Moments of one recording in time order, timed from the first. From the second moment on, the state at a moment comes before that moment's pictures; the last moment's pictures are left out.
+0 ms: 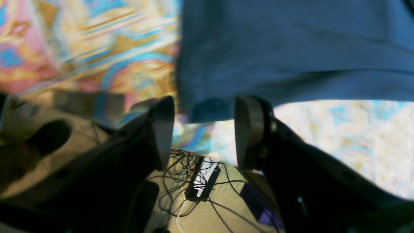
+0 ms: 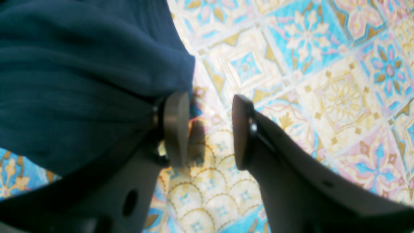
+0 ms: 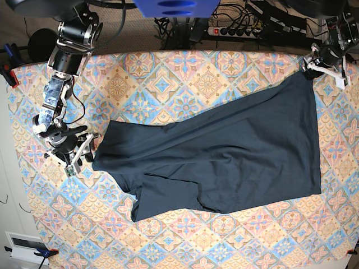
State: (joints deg) left arm 34.4 -24.3 -34.0 96.8 -50.2 -3.9 49.8; right arm 10.9 12.1 20.6 79.4 -0.1 41.1 -39.6
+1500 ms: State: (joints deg) left arm 30.5 -22.7 -27.2 94.9 -48.5 -4.2 49.1; right arm 3.0 11.5 15.5 75.5 17.1 40.9 -46.6
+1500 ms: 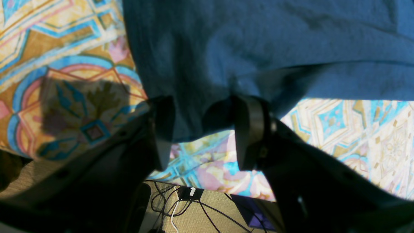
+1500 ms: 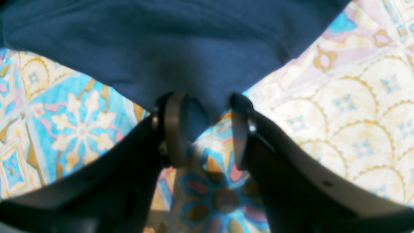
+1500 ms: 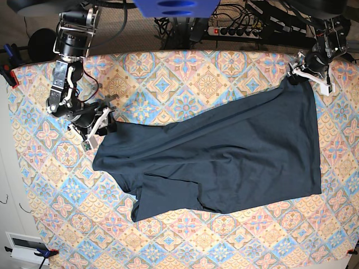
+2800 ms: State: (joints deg) left arm 33.3 -30.2 -24.9 95.8 -49.3 -8.4 49.6; right arm -3.5 17.8 28.3 84.2 31.3 40.9 -52.7
